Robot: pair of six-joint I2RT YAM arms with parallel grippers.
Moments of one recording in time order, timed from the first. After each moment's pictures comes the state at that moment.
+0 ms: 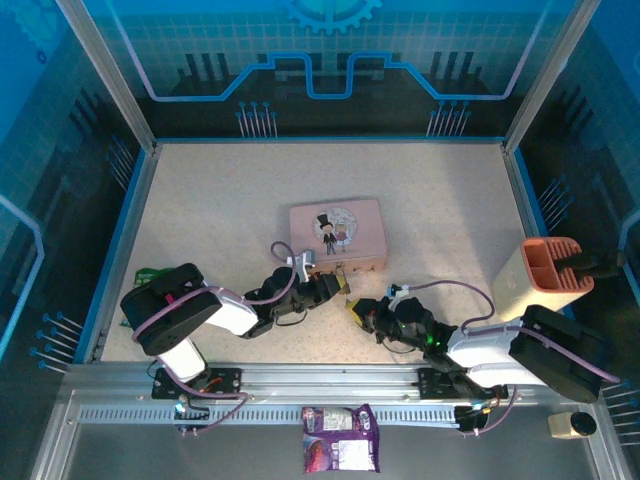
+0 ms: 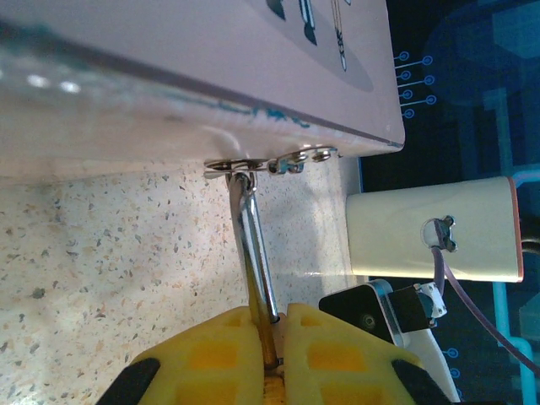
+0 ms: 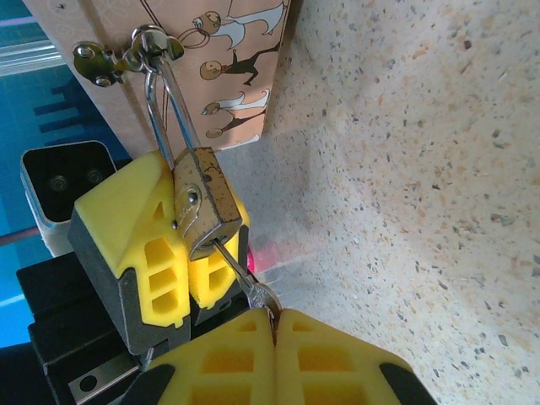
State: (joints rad) left arm -0.85 1.66 0.38 0.95 0.15 -1.24; right arm 0.97 1.20 0.04 0.80 0.03 1.75
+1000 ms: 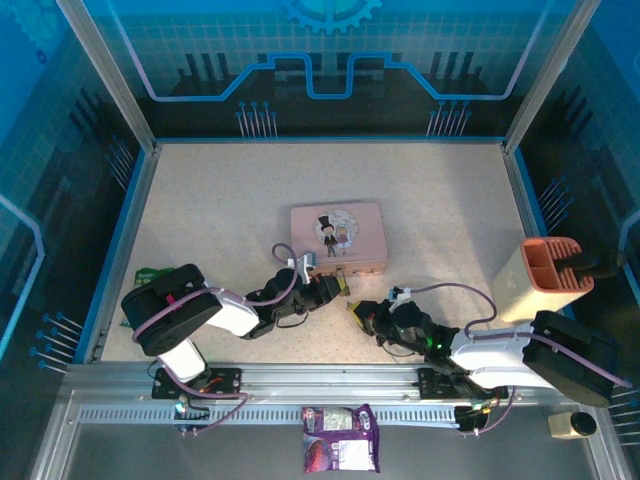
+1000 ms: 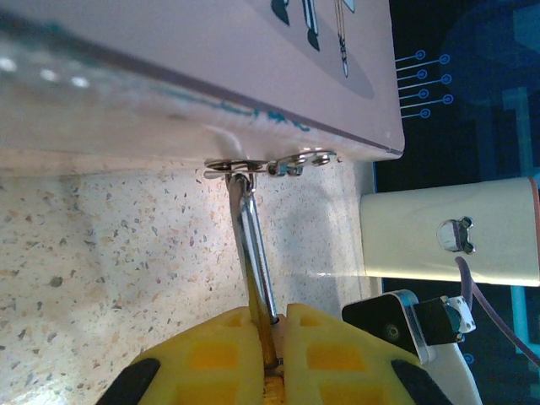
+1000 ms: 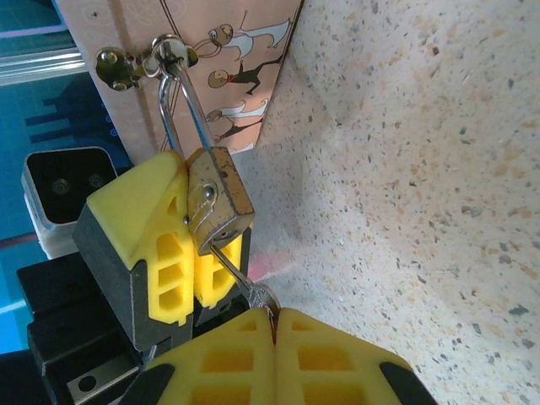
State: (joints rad) left arm -0.87 1.66 0.39 0.91 0.11 -1.24; right arm 1.03 1.14 0.04 0.70 0.13 1.76
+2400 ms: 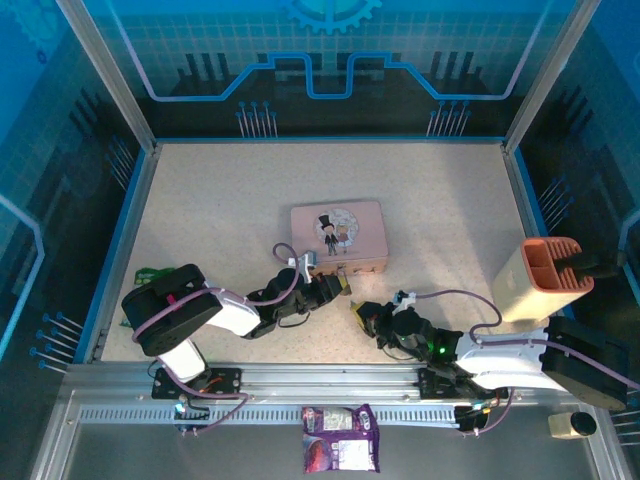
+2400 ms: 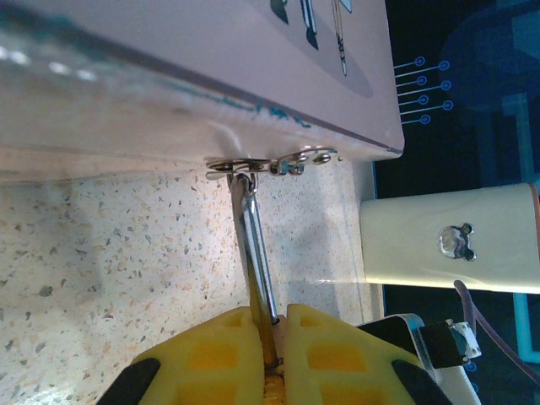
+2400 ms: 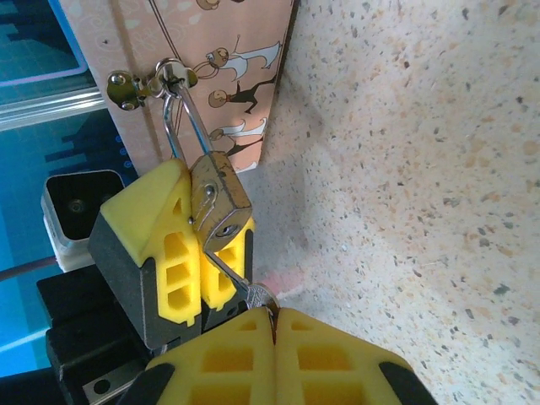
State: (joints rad) left arm -0.88 1.66 0.40 0.90 0.08 -1.24; right arm 1.12 1.03 0.04 0.57 0.29 1.85
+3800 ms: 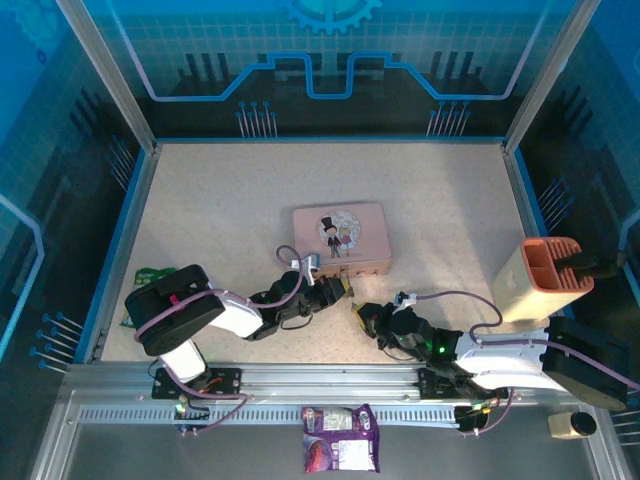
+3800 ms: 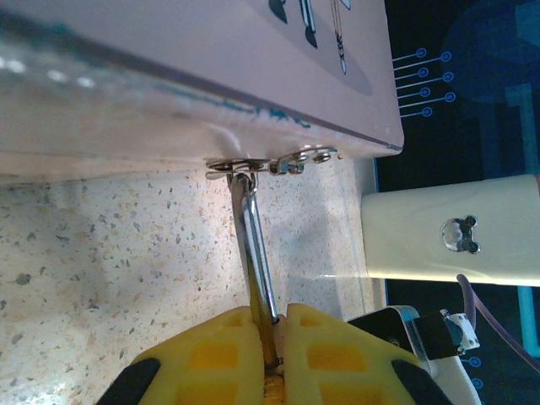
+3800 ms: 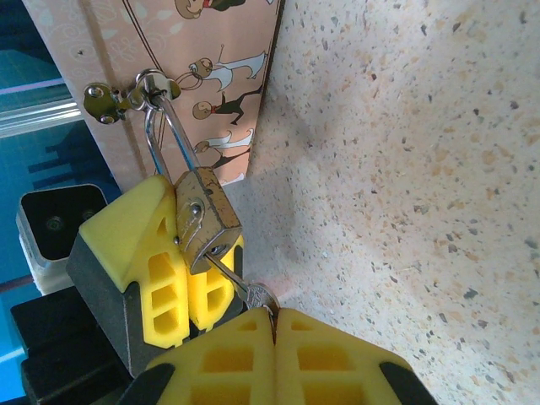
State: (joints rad) left arm -0.91 1.67 0.41 0.90 0.06 -1.24; right arm 1.12 1.03 0.05 0.52 0.29 1.87
